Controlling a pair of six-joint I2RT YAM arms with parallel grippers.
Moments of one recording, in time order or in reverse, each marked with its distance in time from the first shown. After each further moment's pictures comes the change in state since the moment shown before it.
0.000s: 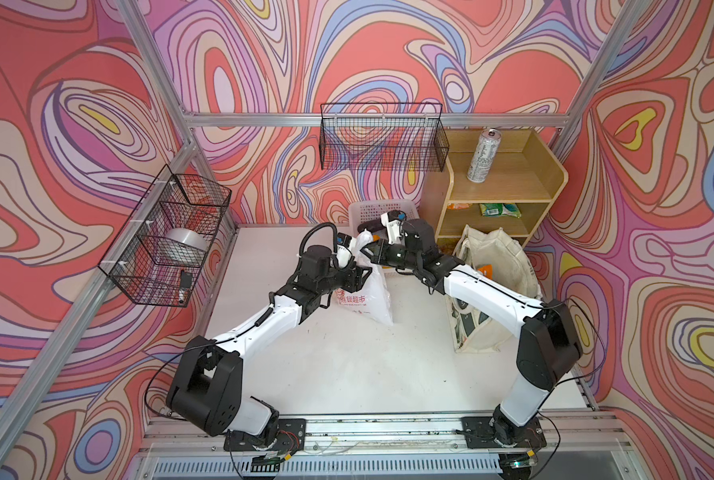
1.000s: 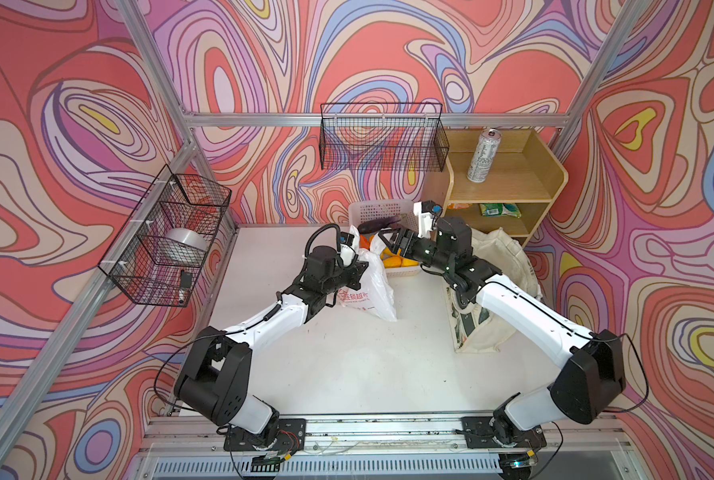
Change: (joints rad) left arm -0.015 0.043 -0.001 0.095 -0.009 -0.046; right arm -0.072 -0.235 -0.143 0.006 0.087 0.003
